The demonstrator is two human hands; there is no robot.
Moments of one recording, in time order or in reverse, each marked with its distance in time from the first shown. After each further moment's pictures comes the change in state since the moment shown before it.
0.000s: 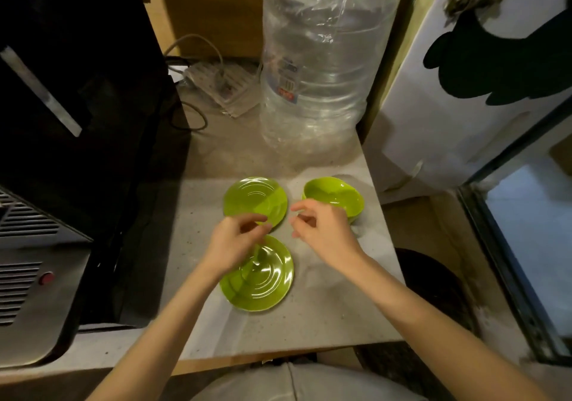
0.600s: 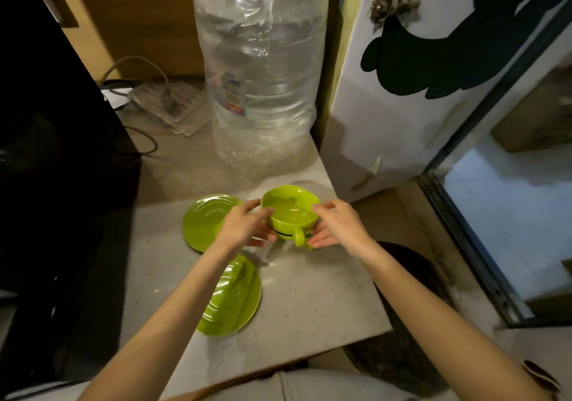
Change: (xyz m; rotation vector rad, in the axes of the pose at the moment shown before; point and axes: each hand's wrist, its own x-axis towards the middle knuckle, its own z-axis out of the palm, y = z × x) left_hand 0.045 0.054 0.053 -0.359 -0.281 -0.174; right_hand 0.021 0.060 -0.061 0.438 0.106 0.525
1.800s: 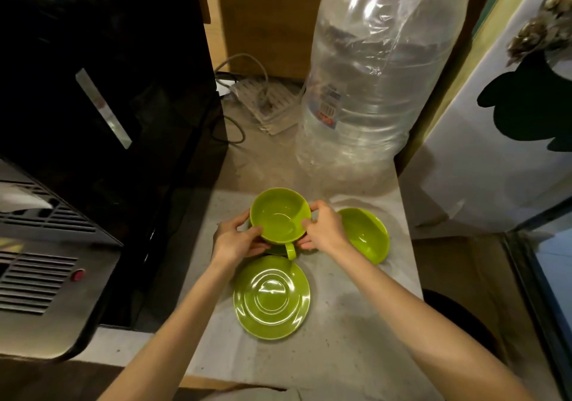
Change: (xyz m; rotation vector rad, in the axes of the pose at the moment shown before) left_hand -0.011 -0.054 -0.086 -0.260 0.524 -0.064; right_hand 0.023 -0.034 0.122 -0.353 -0.242 -0.172
